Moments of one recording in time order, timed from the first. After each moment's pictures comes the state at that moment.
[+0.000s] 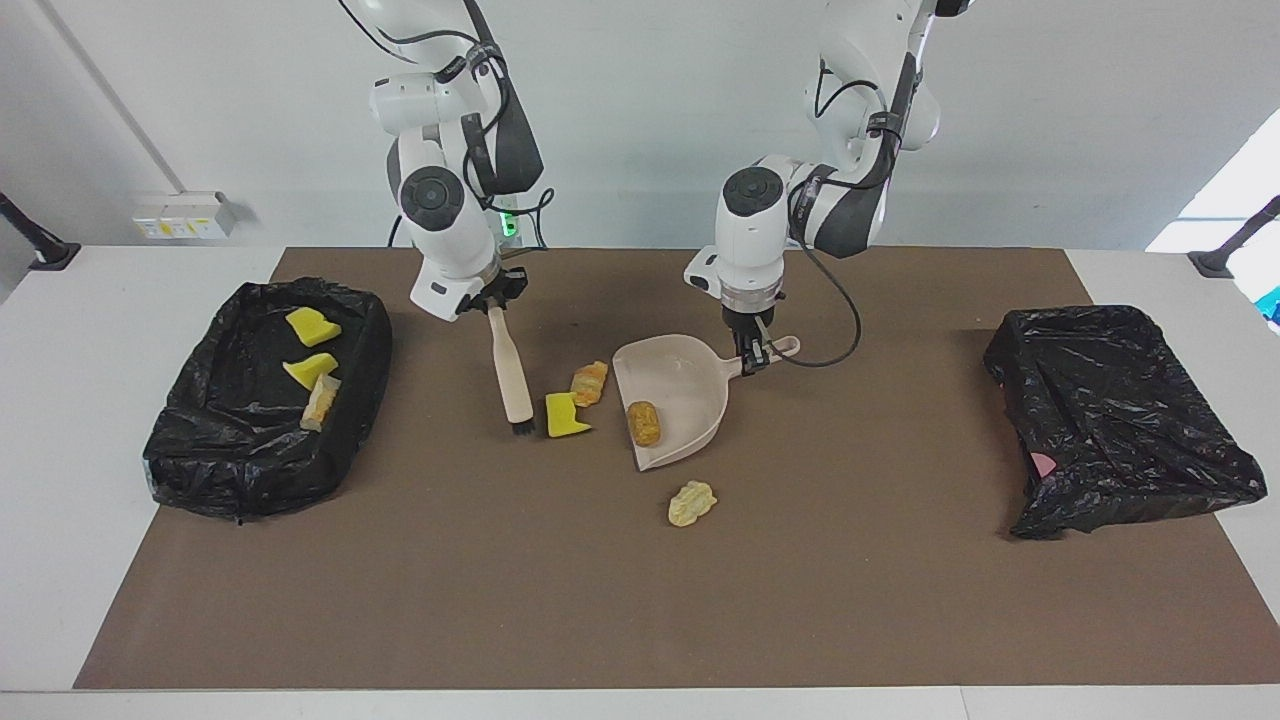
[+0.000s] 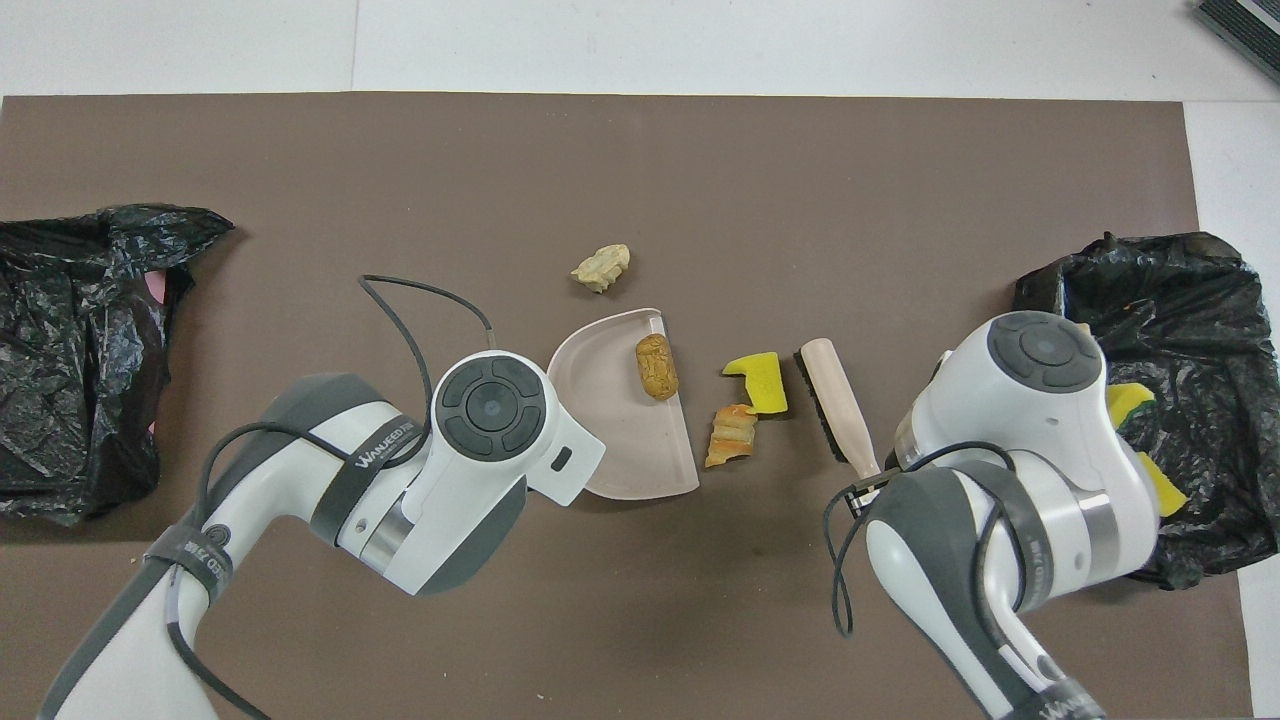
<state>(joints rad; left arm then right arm) -0.58 0.14 -0.04 -2.04 0.14 2.13 0.76 0.13 -0.03 0.14 -2.22 0.06 1.81 -0.05</state>
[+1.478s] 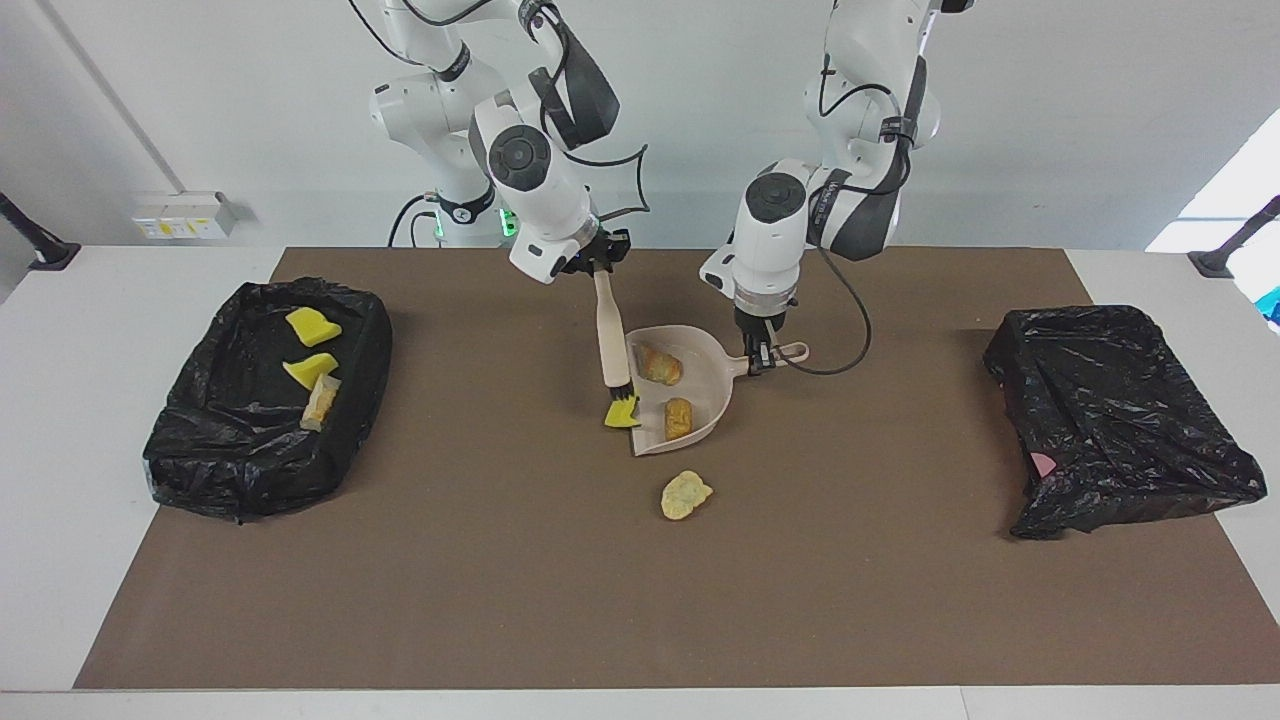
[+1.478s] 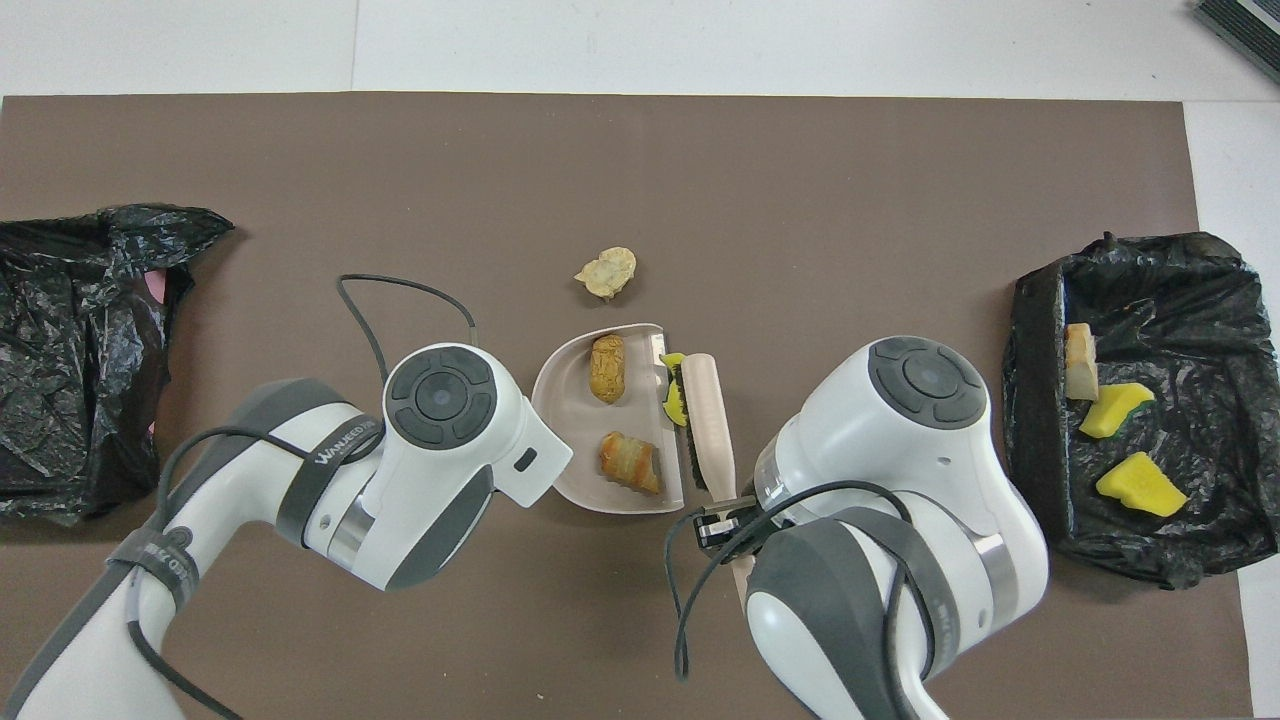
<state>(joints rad) -0.52 0.12 -0.04 -2.08 0.08 2.16 0.95 0.34 -0.03 0.14 -2.07 0.33 1.78 0.20</state>
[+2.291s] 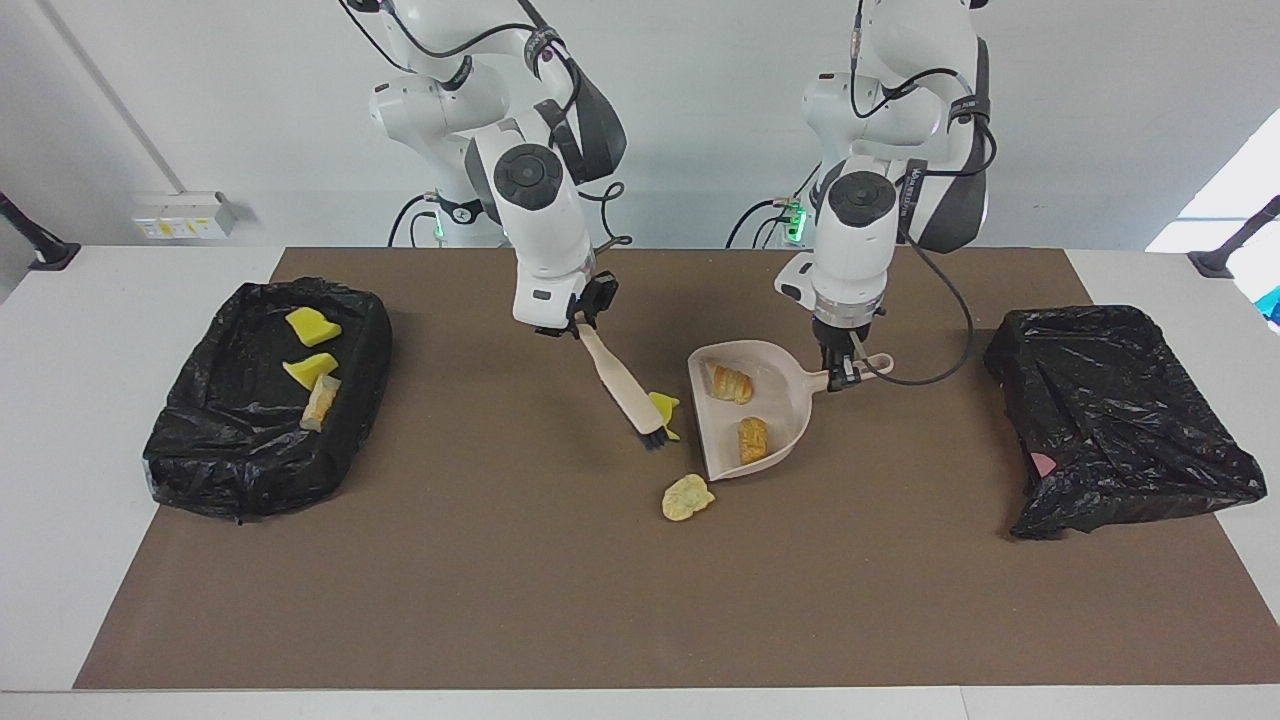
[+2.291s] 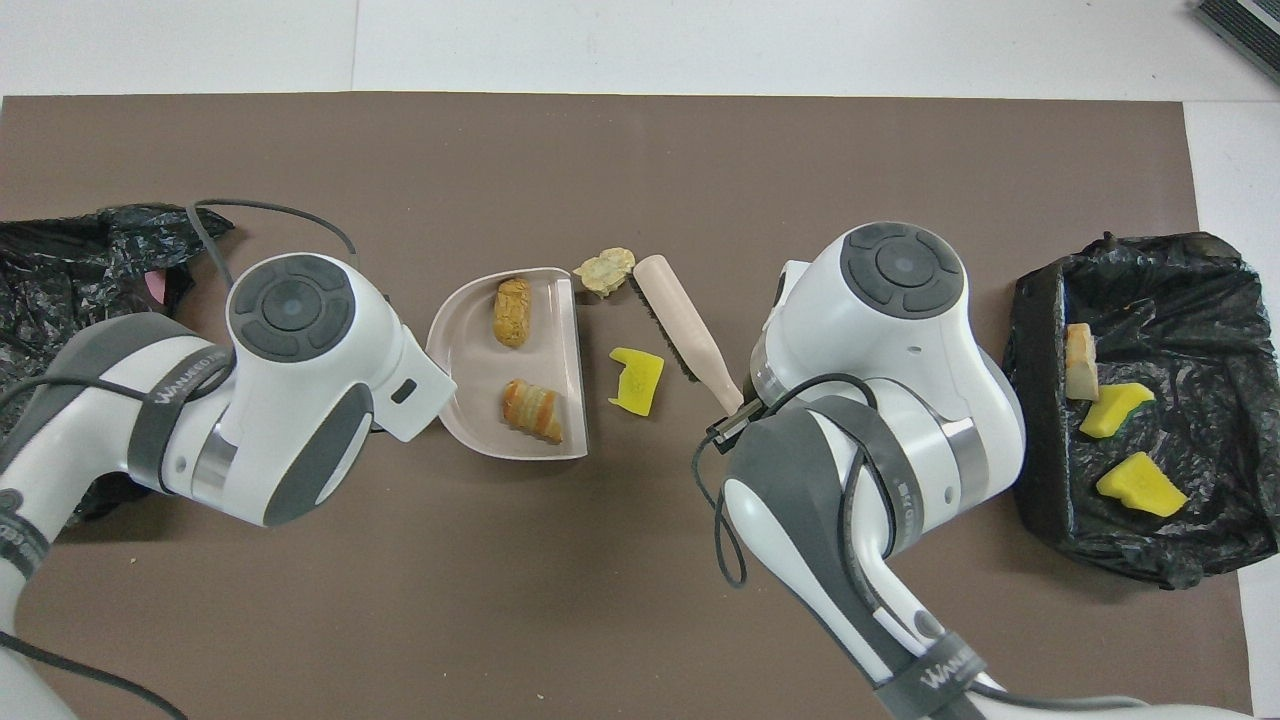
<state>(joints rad) -0.35 0.12 -0.02 -1.98 0.19 2.07 1.08 0.31 0.20 0.14 -1.78 0.14 1.83 -0.16</state>
